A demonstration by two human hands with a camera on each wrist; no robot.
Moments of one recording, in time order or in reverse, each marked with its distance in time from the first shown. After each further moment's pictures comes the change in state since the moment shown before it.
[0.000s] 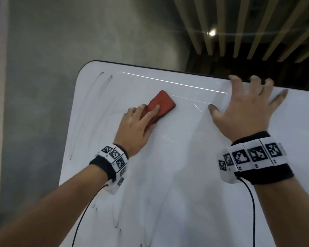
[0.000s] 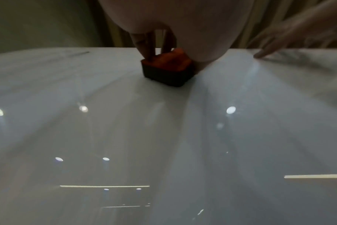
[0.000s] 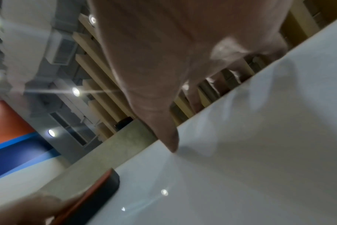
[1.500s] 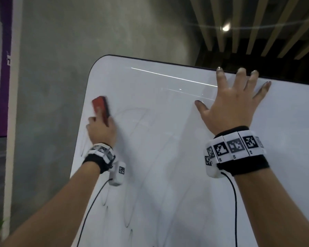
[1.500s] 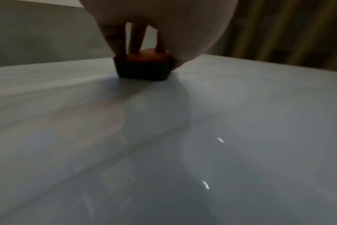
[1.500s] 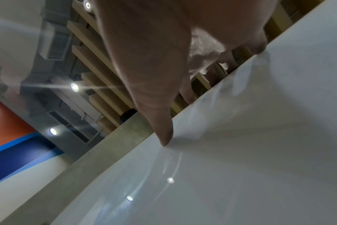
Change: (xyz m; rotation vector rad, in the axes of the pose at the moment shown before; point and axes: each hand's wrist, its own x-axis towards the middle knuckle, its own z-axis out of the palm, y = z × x) left_hand -0.057 -0.127 0.010 -0.048 0.053 -1.022; right_hand 0.005 -0.076 0.034 0.010 0.021 -0.080
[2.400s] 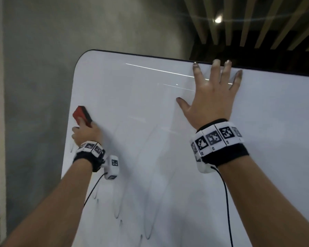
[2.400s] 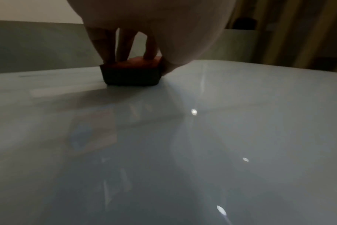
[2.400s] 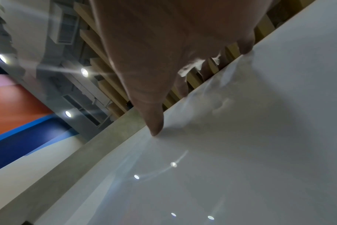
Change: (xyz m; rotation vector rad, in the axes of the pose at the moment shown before) left_hand -0.023 -0.006 0.005 0.095 -0.032 -0.354; right_hand -0.006 0.020 0.004 -0.014 0.017 -0.109
